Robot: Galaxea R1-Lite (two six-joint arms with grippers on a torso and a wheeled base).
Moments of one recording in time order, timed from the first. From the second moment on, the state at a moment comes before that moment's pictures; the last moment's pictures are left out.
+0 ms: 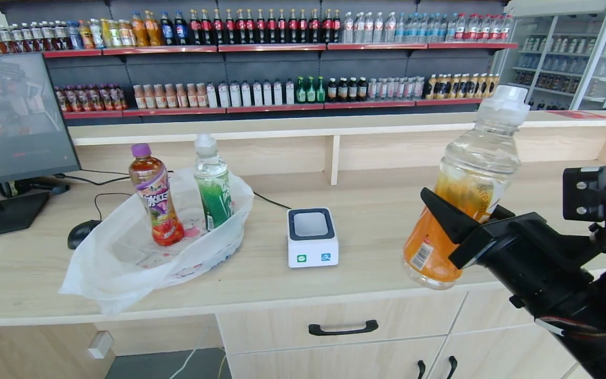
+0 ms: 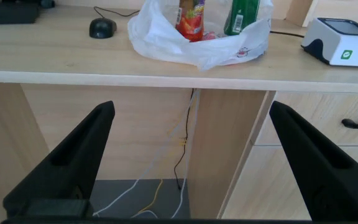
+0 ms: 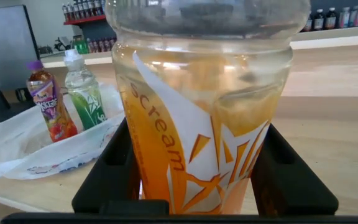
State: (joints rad) left arm 0.00 0.00 0.00 0.00 0.00 0.00; right arm 0.64 1.60 -0.32 -1.57 -0.23 0.06
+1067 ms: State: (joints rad) left arm 0.00 0.00 0.00 0.00 0.00 0.00; right arm 0.65 1.67 -0.36 -1.57 -0.21 -0.14
